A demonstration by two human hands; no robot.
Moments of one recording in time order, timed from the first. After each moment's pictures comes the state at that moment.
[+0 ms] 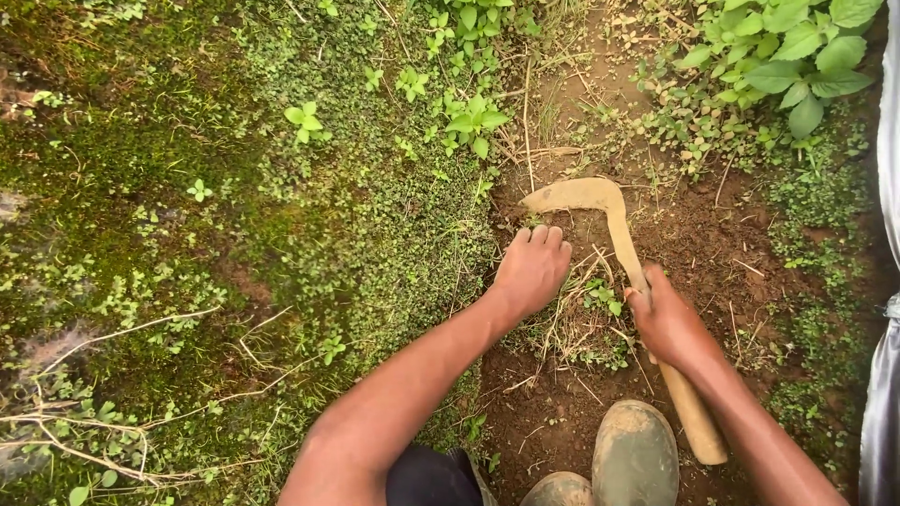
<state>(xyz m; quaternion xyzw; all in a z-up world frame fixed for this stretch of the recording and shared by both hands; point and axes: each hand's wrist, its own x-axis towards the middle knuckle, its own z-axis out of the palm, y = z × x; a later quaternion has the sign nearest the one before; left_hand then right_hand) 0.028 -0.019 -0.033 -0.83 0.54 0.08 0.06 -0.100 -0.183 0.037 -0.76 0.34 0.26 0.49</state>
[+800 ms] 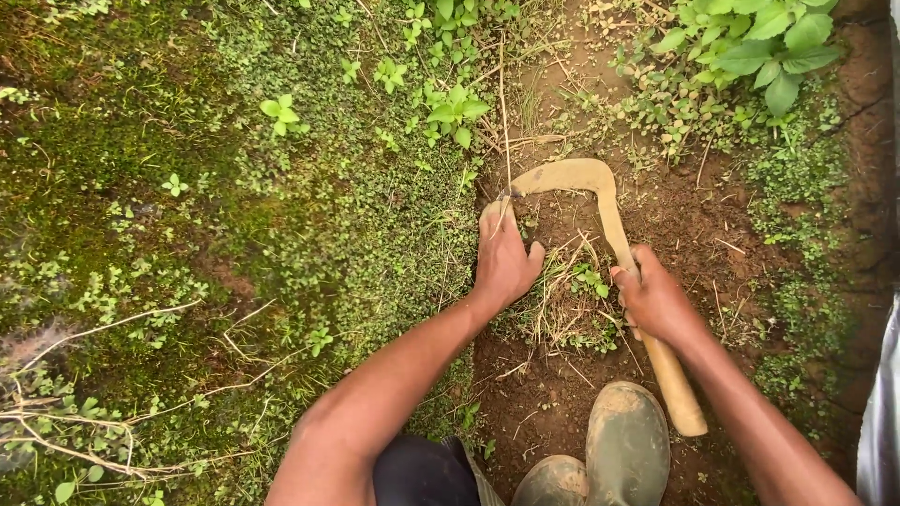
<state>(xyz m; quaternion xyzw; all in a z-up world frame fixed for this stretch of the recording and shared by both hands) 0.024 -0.021 -0.009 -0.92 0.15 0.30 -0.21 -0.110 -0.197 -0.005 -0.73 0.33 0.21 0.56</state>
